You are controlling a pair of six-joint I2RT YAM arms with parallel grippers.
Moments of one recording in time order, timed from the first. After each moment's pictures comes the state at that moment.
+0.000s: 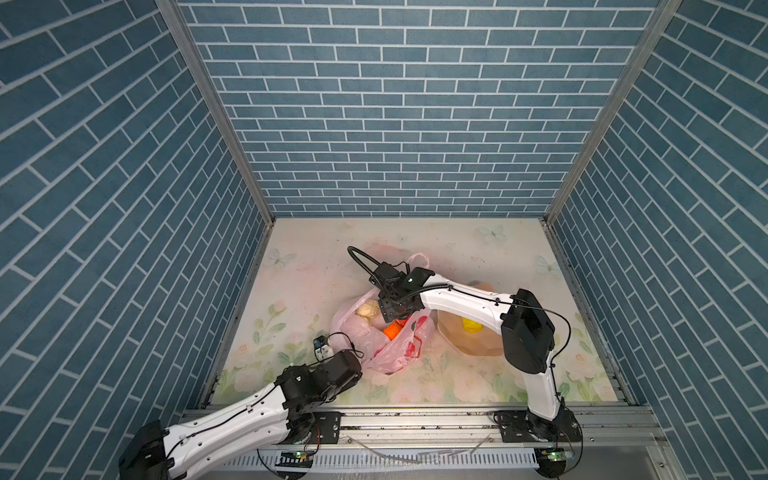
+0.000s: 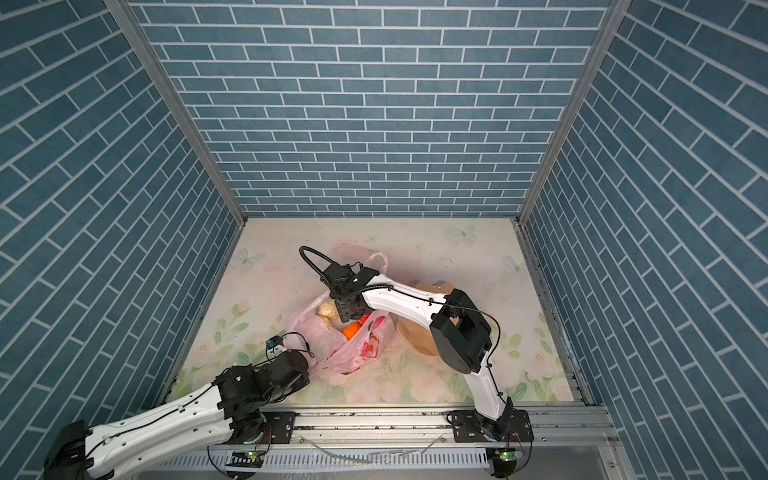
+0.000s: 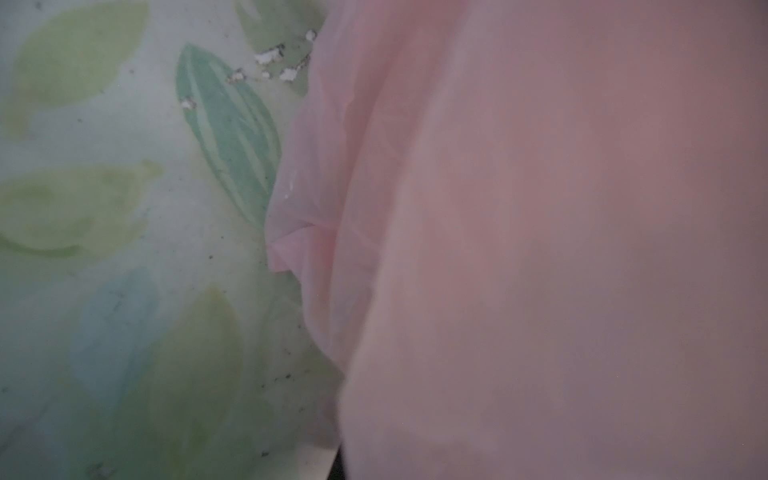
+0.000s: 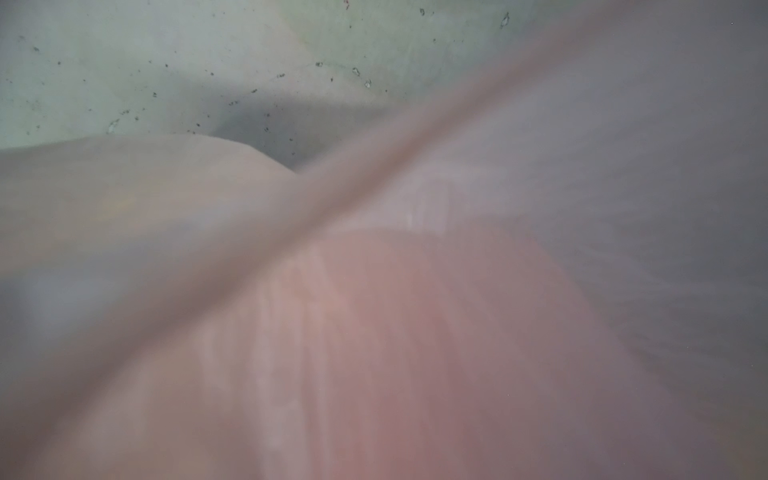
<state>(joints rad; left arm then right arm) -1.00 0.66 0.26 -0.73 -0.27 -1.35 1.03 2.04 1.70 -0.89 0.19 0.52</state>
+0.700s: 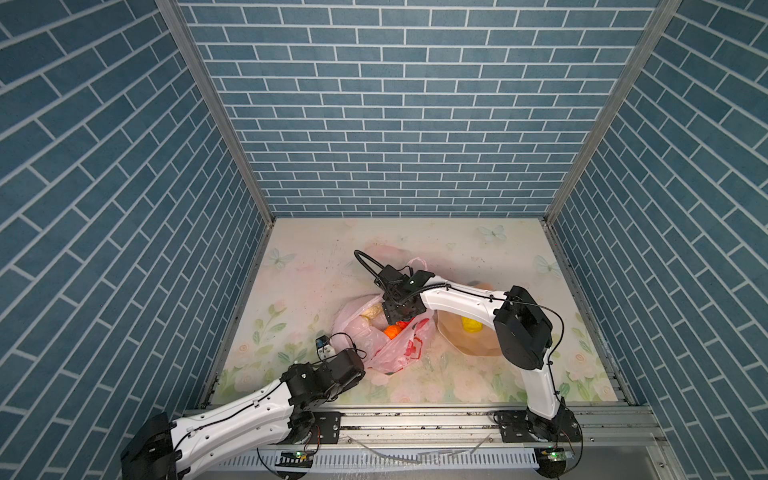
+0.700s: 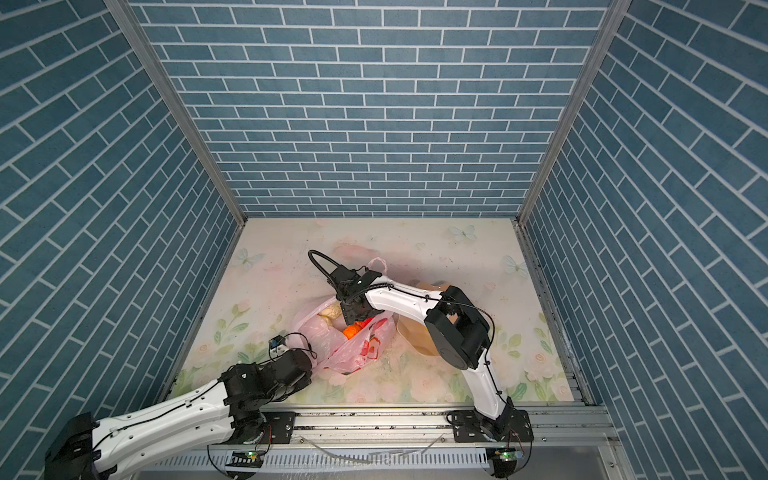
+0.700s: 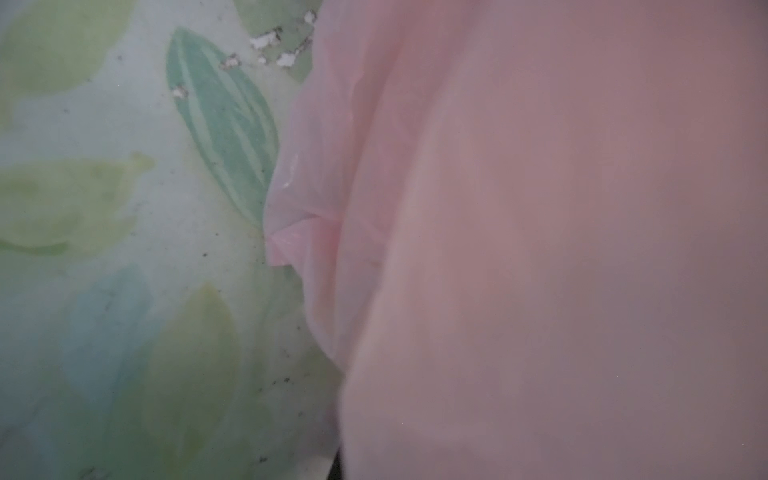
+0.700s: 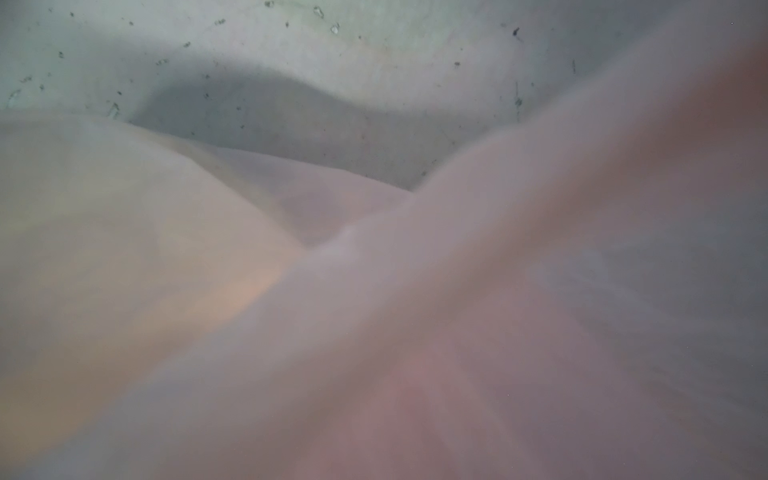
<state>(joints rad) -1.00 0.73 0.27 -0.71 -0.26 -1.35 1.00 2.07 1.62 -0.81 0.13 0.52</state>
